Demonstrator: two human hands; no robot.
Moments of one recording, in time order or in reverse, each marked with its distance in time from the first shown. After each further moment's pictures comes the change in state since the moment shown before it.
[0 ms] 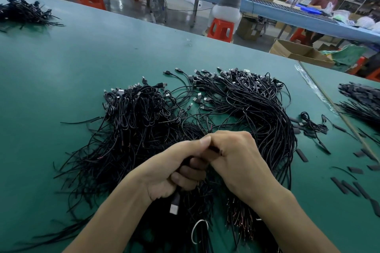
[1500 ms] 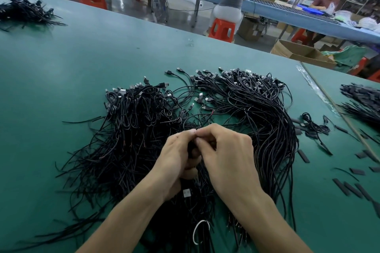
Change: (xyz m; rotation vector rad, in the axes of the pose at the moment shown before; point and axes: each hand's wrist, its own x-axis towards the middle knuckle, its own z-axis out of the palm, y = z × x) left_hand 0.016 -0.009 0.009 0.058 0.484 0.307; right_hand 0.004 -0.022 0.022 -0.007 0.246 0.186
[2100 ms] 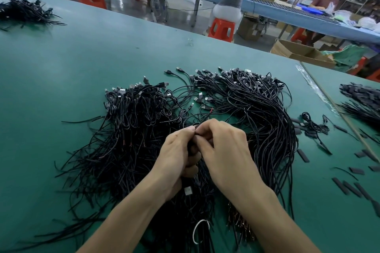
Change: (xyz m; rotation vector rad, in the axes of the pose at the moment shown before) left_hand -0.003 0.002 0.002 -0.016 -0.012 0.054; right_hand 0.009 0.006 0.001 -0.028 -0.096 0.019
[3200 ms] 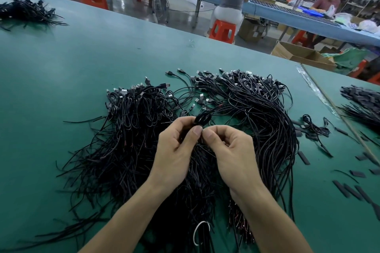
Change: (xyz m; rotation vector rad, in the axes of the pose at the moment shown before) left_hand 0.006 -0.011 -0.010 0.253 0.032 0.589; right_hand -0.003 0.011 0.005 0.647 0.093 0.237
